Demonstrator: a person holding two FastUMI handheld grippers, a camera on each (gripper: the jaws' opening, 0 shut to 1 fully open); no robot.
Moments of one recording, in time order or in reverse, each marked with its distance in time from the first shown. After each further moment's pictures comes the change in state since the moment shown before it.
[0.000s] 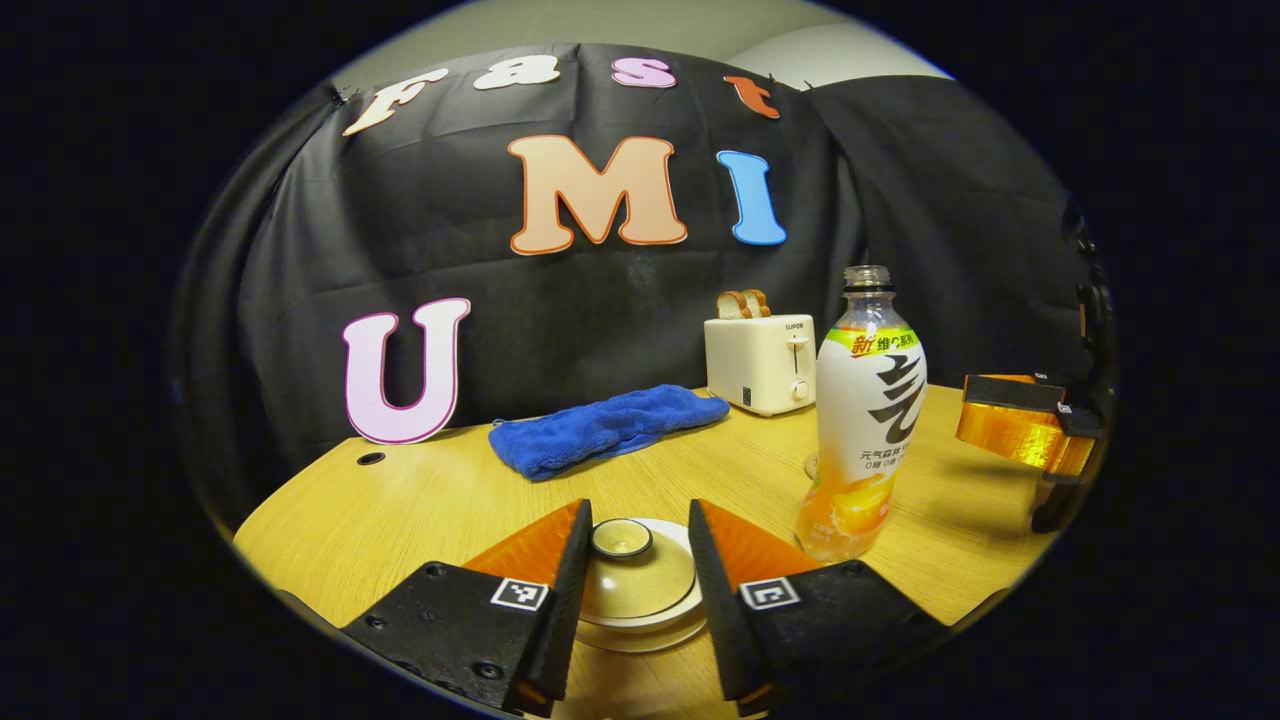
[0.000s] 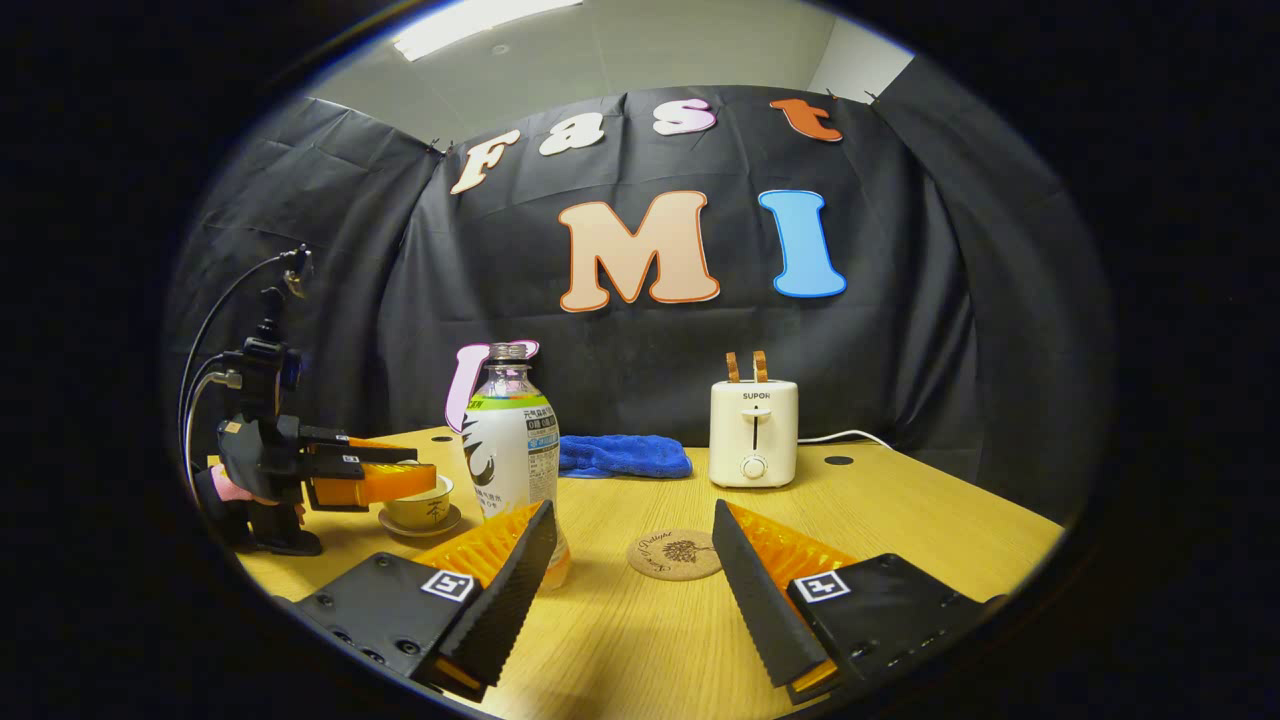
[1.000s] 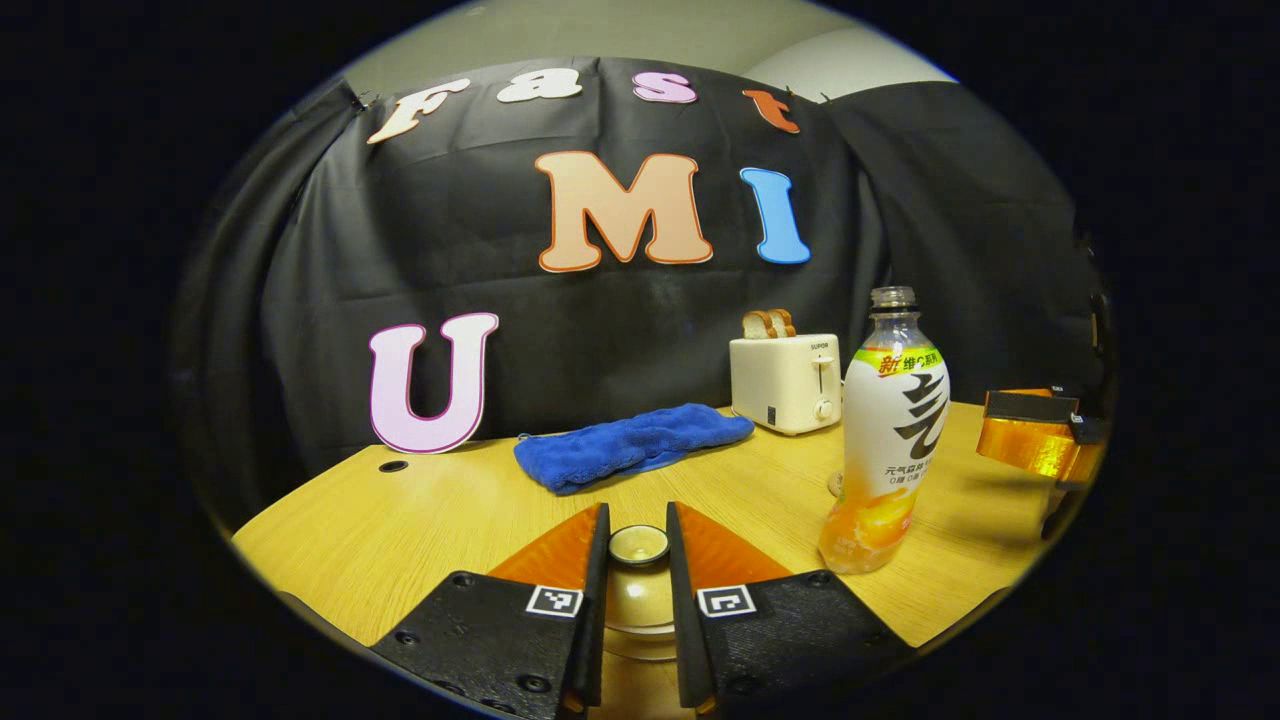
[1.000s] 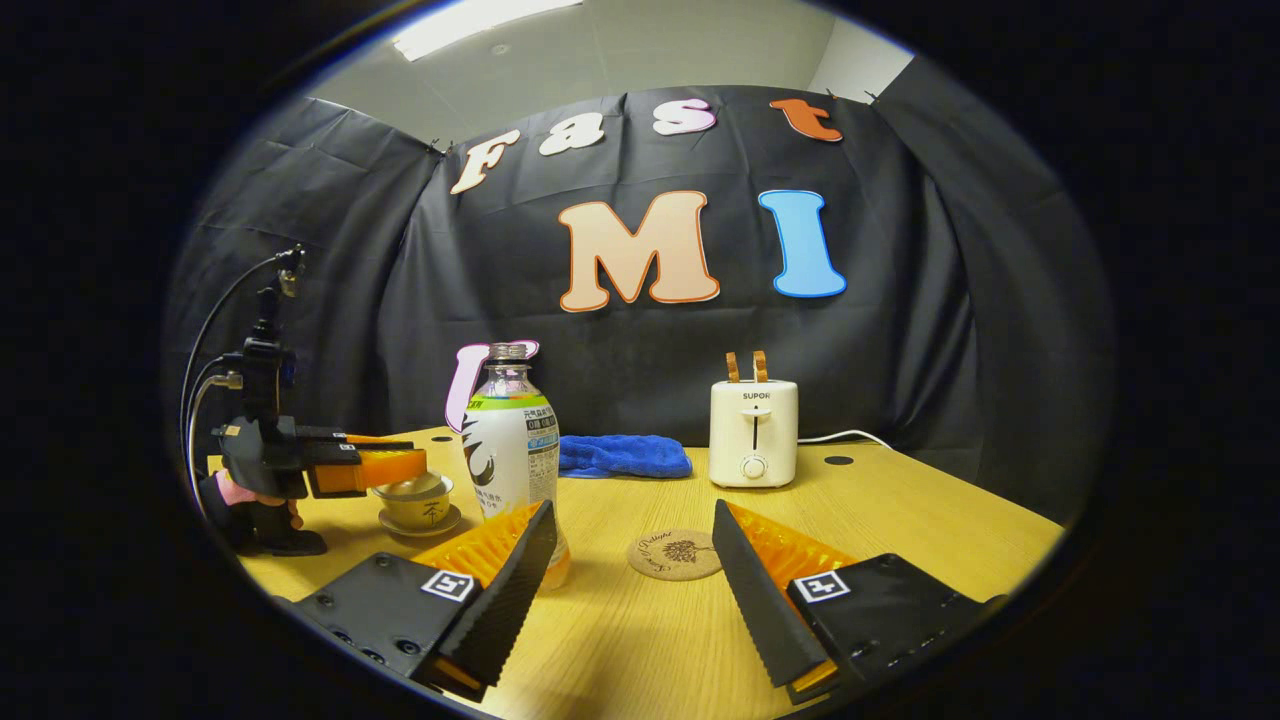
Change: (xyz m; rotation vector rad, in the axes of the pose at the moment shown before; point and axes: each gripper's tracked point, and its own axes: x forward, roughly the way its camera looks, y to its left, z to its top) left arm -0.005 0.017 0.010 -0.030 -0.078 0.068; right arm 0.000 0.001 0.000 0.000 -0.001 -0.001
